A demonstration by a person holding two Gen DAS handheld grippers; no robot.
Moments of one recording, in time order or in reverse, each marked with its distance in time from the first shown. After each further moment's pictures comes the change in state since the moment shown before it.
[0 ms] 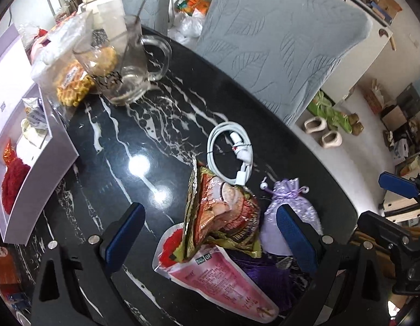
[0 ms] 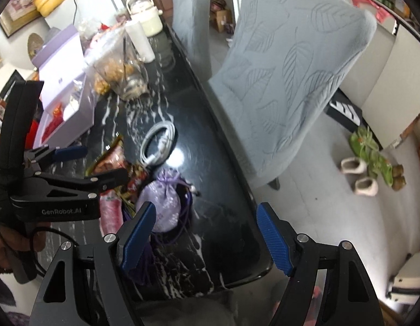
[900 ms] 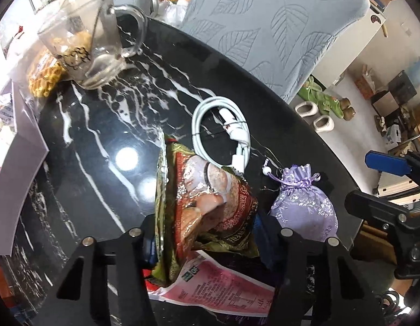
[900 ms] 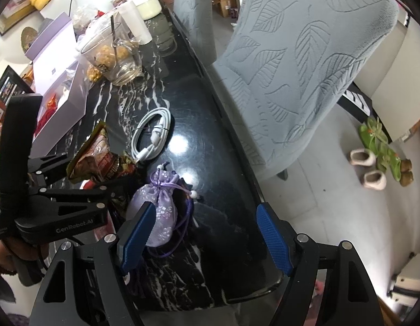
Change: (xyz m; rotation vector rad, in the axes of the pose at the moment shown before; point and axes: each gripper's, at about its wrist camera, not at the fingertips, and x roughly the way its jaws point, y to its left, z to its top) left arm 0.035 -0.012 -0.007 0.038 0.047 -0.061; right arm 0.034 -0.005 0.008 -0.003 0.071 0.035
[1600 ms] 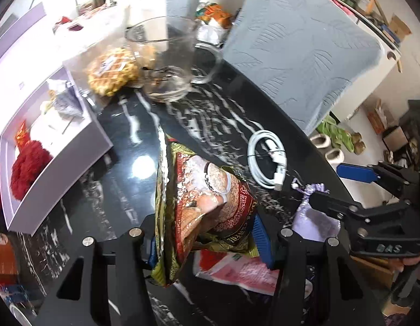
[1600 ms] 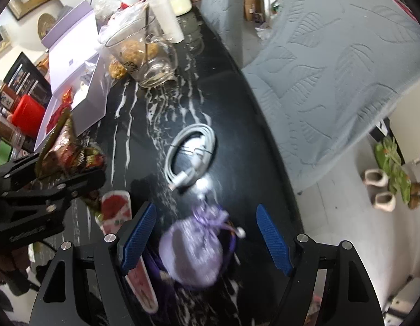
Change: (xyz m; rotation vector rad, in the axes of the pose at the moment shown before) left arm -0.059 0.064 -0.009 -0.149 -0.120 0.054; right arm 0.025 0.043 0.032 -0.095 -0.002 0.058
